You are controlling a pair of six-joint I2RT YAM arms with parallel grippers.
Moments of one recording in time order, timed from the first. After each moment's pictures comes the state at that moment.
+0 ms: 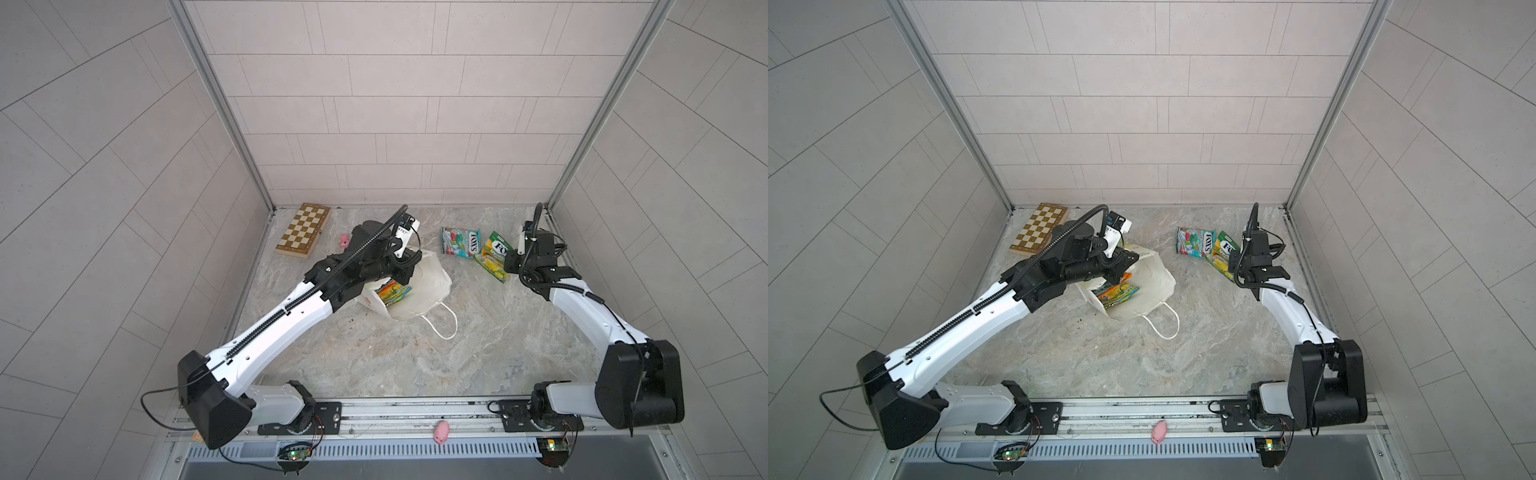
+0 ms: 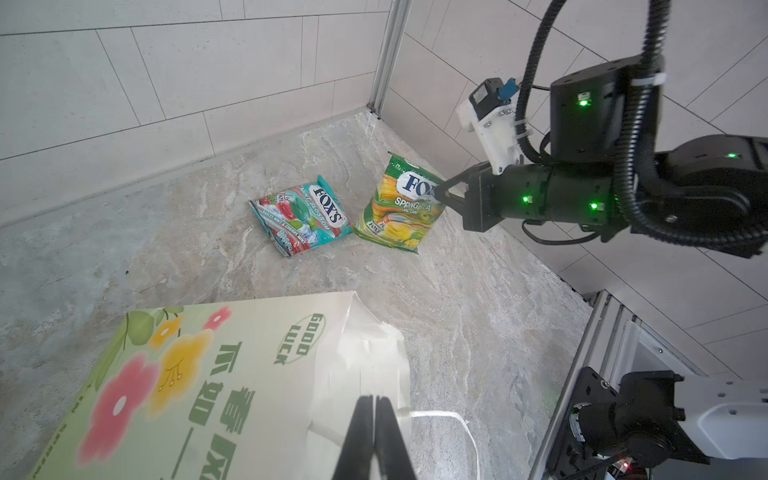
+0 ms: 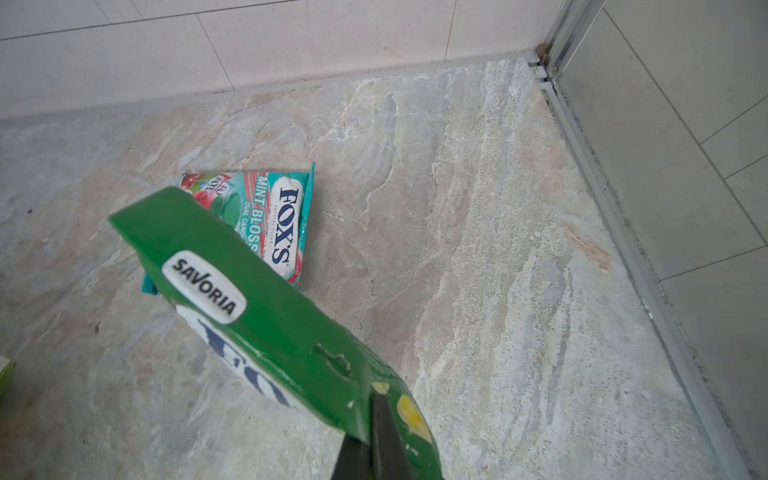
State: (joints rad) left arm -0.72 1.30 1.28 -0.47 0.19 -0.19; right arm -0.01 1.37 0.92 -0.25 0.10 0.19
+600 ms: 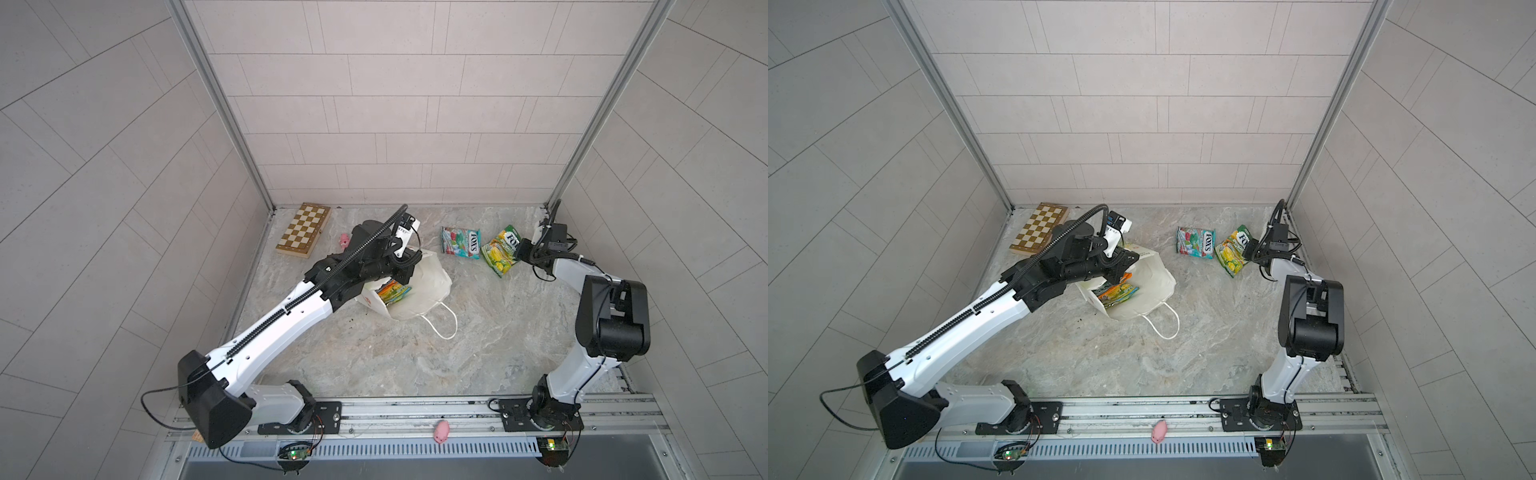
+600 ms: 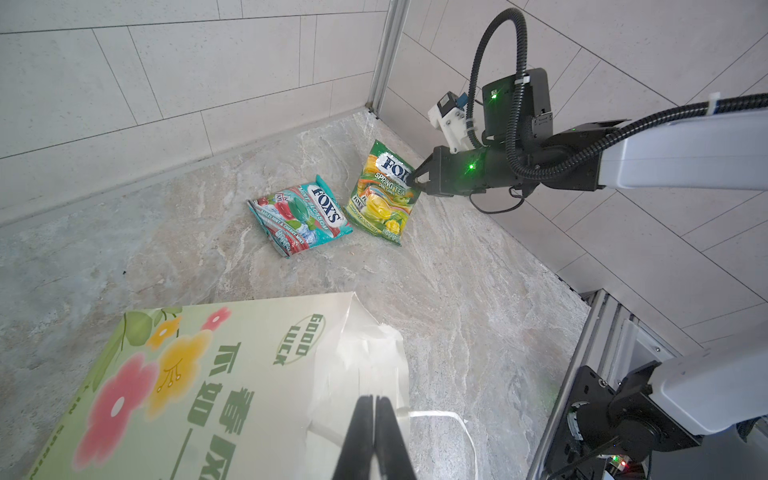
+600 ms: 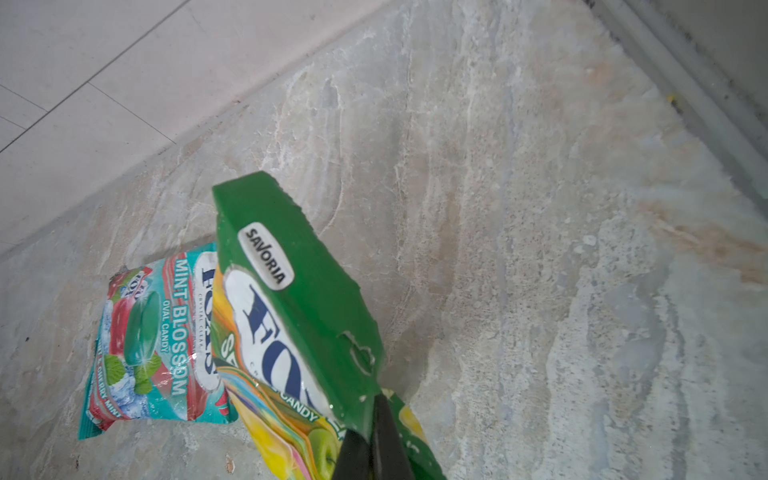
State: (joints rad) left arm -0.72 1.30 1.28 -0.47 0.20 -0.19; right arm -0.24 1.76 1.08 -0.10 -0.18 0.32
